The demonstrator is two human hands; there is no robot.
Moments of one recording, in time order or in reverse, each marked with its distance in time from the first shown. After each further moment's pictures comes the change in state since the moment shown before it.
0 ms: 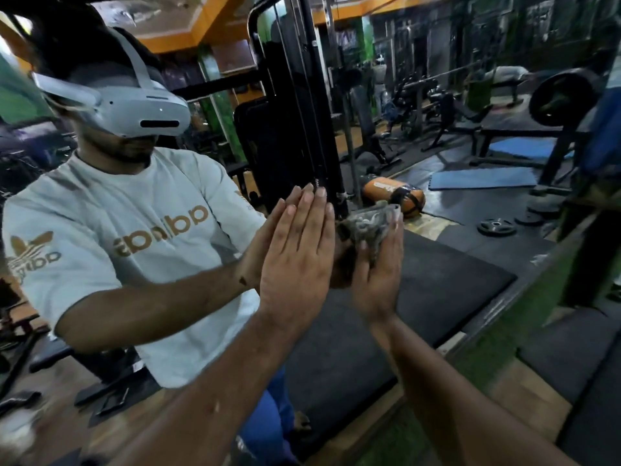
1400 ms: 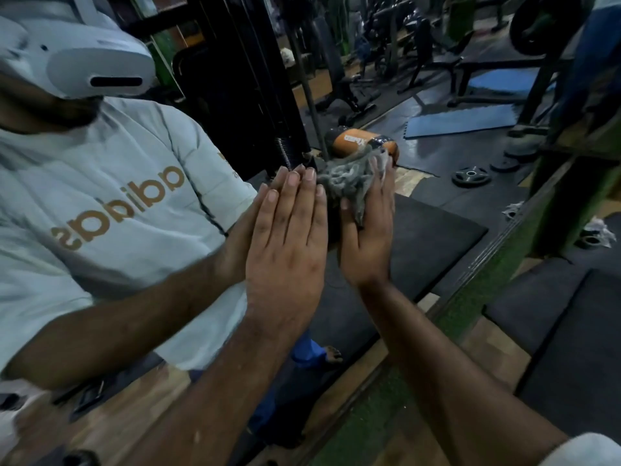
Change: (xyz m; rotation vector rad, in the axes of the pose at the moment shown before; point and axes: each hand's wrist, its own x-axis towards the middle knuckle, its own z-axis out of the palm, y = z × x) left_hand 0.113 0.153 0.086 -0.043 -0.066 0.023; right_hand 0.138 0.129 -0.065 0.054 -0.010 0.019
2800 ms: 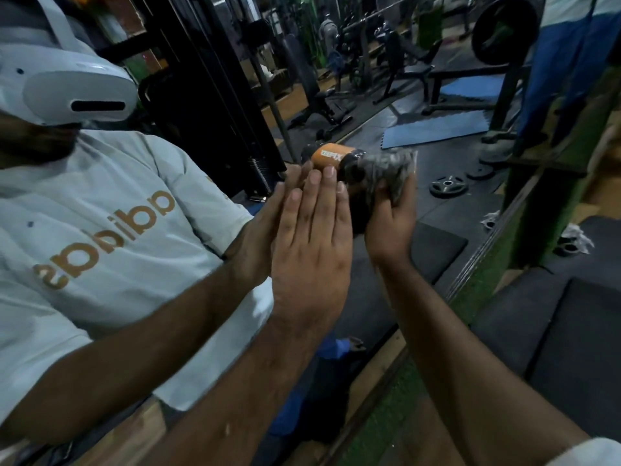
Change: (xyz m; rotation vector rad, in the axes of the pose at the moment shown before) left_hand 0.139 0.123 0.065 -0.102 0.042 0.046; right_hand 0.160 0.132 -0.072 0.236 0.148 0.281
